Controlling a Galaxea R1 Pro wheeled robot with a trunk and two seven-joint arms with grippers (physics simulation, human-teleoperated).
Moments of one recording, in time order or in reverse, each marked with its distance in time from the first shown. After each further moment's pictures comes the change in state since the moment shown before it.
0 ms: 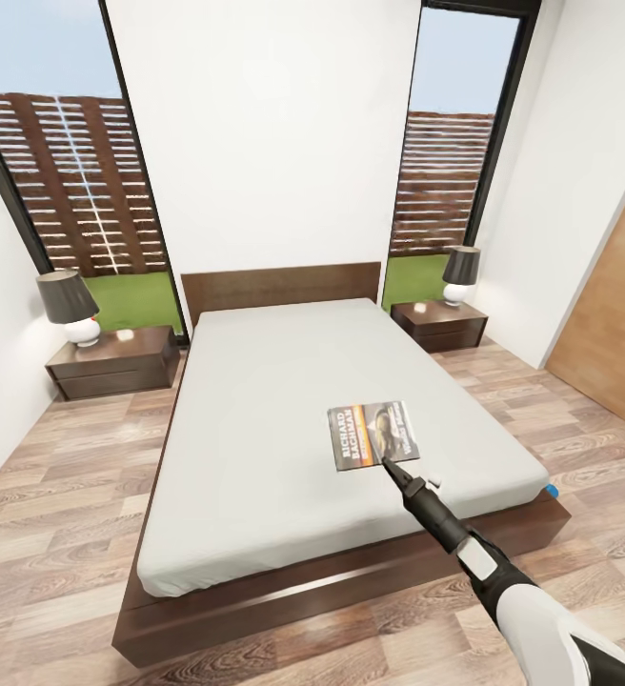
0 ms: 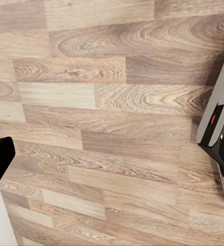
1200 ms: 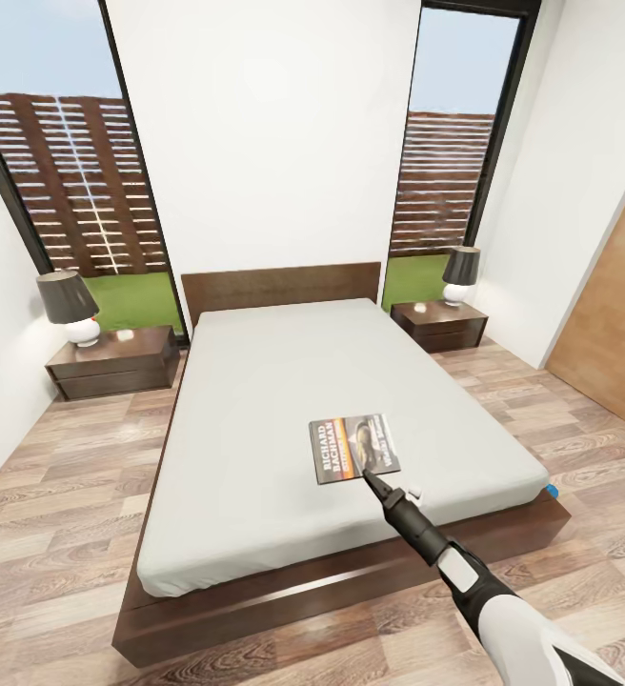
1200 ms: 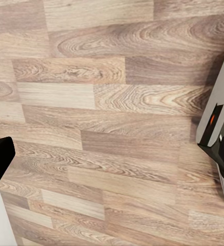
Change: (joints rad) left arm 0.000 -0.001 0.000 0.000 0.000 -0.001 -0.001; right arm 0.028 0.063 0.008 0.003 0.015 0.007 -0.065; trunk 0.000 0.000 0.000
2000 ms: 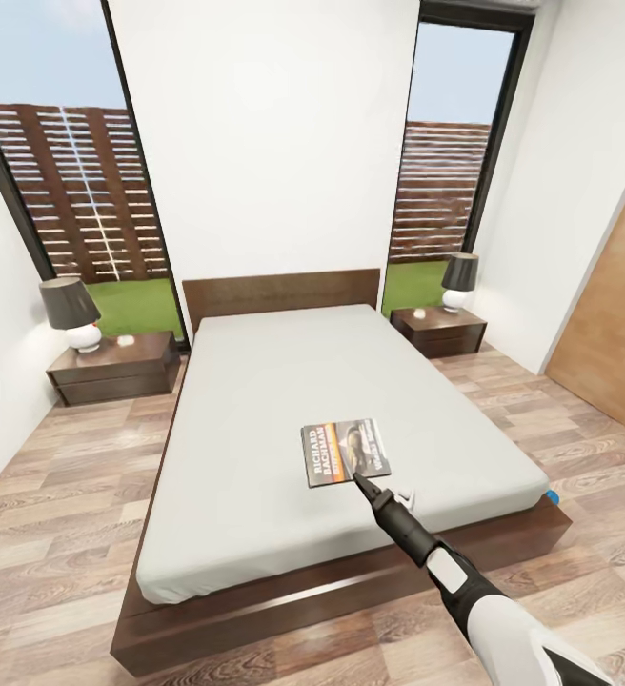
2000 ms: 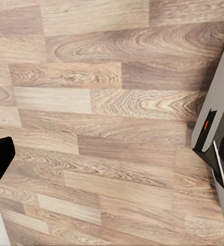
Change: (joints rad) left arm 0.000 -0.005 0.000 0.001 -0.003 0.000 -0.003; right arm 0.000 0.035 0.003 0.000 0.004 -0.009 -0.081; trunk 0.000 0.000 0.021
